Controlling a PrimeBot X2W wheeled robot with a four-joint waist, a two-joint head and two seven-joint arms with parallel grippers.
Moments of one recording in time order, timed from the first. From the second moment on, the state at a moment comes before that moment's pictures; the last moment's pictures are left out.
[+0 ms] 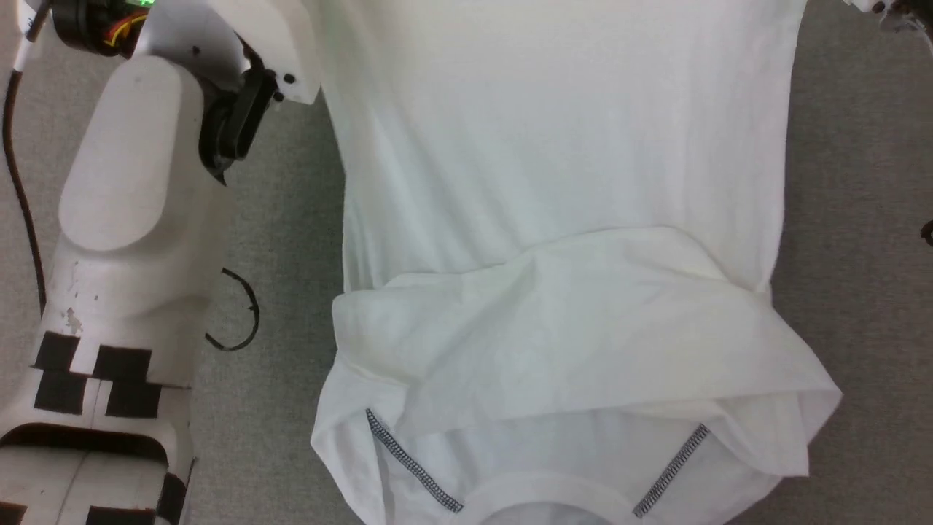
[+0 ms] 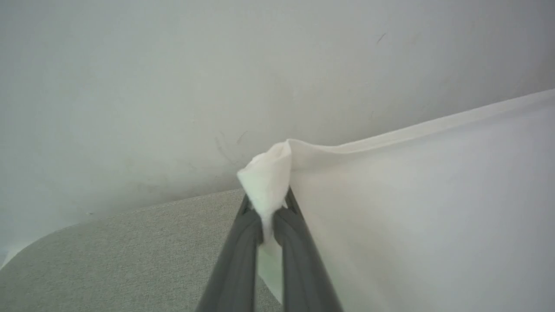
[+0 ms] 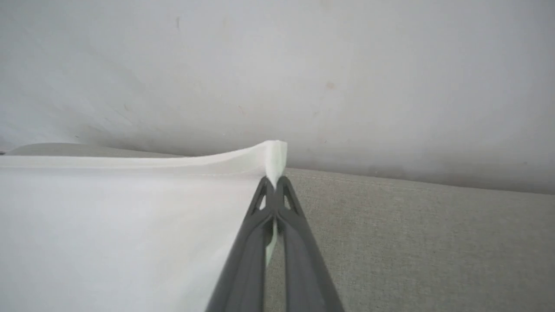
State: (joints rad) left arm -1.06 0.23 -0.27 0.56 -0.33 -0.05 0.18; right arm -1.32 -0.36 0.42 0.98 0.73 0.13 0.26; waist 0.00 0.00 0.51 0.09
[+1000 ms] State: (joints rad) left arm 0.14 0.19 -0.12 -0.06 -0.56 0.13 0.14; right arm -0.19 -0.43 0.33 0.25 0.71 0.13 0.17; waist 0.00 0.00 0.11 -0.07
